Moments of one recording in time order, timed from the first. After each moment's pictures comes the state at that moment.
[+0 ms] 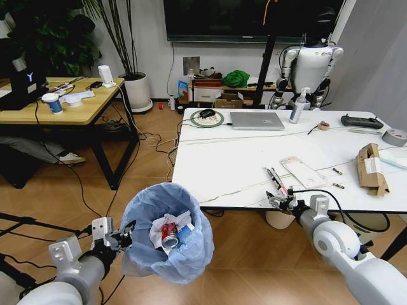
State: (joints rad) left arm 1.79 -0.91 -0.66 -2.48 -1.15 0.44 -0.56; right arm -1.18 0.83 0.28 1.85 0.85 -0.40 0.24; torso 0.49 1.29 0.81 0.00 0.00
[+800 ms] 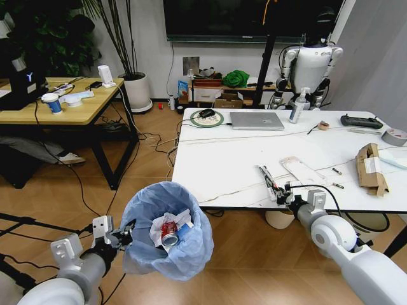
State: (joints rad) left arm 1.75 -0.91 -0.64 -2.46 -1.18 0.44 -0.57; right arm -1.09 0.80 0.26 1.86 0.88 -0.31 0.14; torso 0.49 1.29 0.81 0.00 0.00
